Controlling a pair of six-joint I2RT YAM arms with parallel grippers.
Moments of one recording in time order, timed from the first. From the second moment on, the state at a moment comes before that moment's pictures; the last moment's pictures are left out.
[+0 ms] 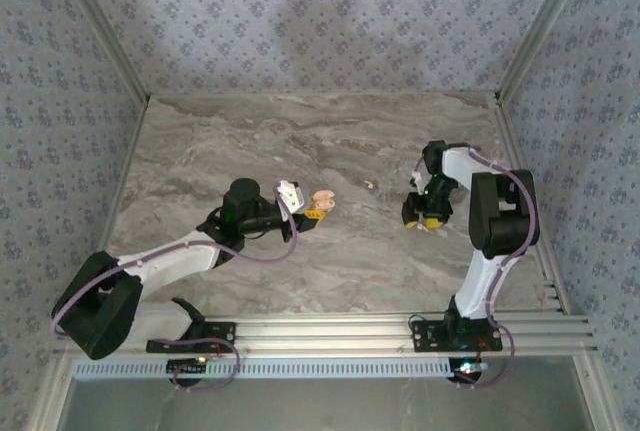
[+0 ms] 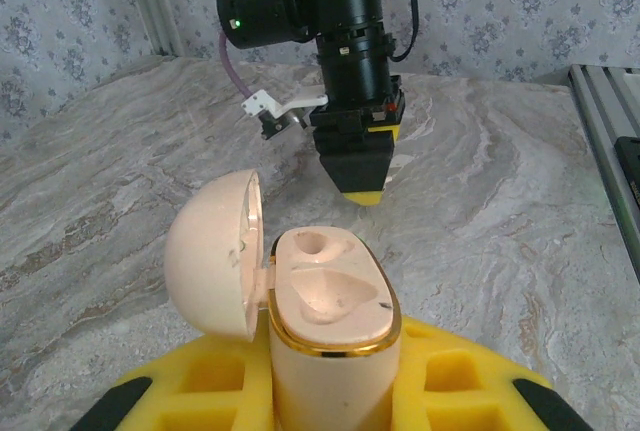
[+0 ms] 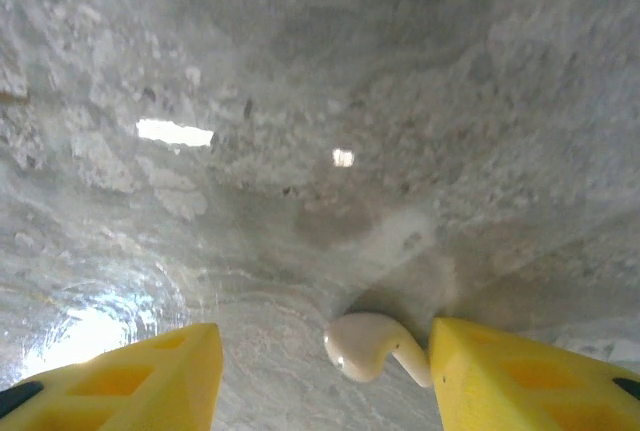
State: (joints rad) left arm -0.68 1.26 0.55 0.45 0.59 0.20; right arm 0.08 1.86 1.18 -1.07 -0.19 -0.03
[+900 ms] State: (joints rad) left arm -0.68 1.25 0.55 0.43 0.60 0.23; right arm 0.12 1.82 1.28 -1.20 -0.07 0.04
